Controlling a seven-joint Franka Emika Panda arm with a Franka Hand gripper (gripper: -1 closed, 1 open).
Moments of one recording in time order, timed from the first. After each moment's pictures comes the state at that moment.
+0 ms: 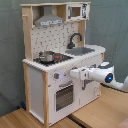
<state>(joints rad) -0.84 -1.49 1.49 -2.56 -0.30 3.40 -0.55</state>
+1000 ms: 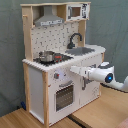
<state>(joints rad) -0.84 -1.48 1.50 -2.56 -0.30 3.41 -0.23</state>
